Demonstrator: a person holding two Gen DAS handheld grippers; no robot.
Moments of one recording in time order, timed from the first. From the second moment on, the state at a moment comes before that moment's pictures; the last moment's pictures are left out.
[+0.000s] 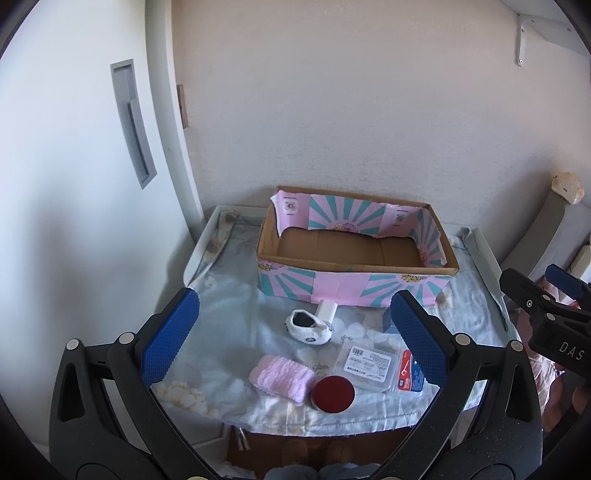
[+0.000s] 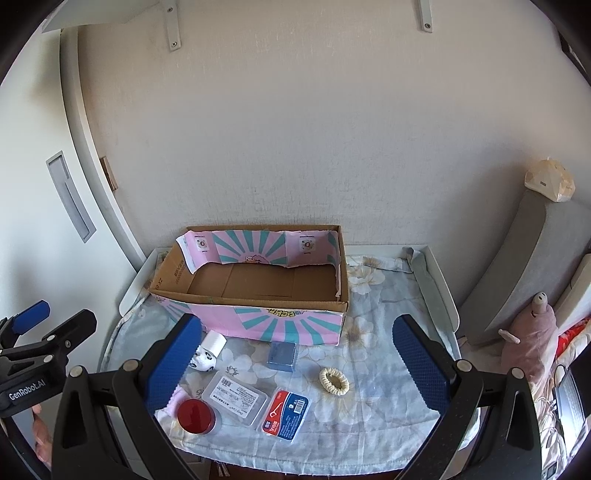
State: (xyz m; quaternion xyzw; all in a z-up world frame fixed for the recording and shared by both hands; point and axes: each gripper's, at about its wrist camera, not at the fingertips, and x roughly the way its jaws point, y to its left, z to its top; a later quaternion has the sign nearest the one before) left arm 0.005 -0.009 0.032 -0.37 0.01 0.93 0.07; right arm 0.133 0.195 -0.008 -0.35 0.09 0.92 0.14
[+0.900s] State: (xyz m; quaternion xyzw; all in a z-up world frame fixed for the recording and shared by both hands) left arm 0.012 -0.034 0.006 -0.40 0.02 0.91 0.15; right arm 0.150 0.211 -0.015 -0.36 0.06 0.93 0.08
